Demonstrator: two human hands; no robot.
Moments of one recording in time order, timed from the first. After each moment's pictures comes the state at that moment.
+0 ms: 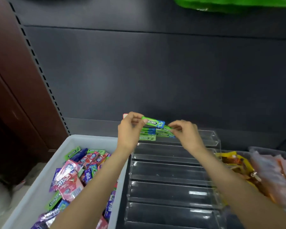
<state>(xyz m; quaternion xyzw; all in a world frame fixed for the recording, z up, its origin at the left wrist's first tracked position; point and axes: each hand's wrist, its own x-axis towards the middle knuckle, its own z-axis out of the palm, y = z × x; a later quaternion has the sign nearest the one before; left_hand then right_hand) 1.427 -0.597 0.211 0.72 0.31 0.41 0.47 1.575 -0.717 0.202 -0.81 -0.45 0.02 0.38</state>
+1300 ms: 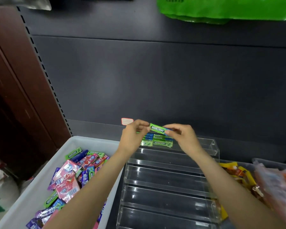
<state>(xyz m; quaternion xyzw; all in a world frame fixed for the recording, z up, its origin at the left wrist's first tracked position) 1.445 -0.604 0.208 0.77 0.30 0.33 0.45 1.595 -0.714 0.204 -0.70 -0.47 0.15 0.52</state>
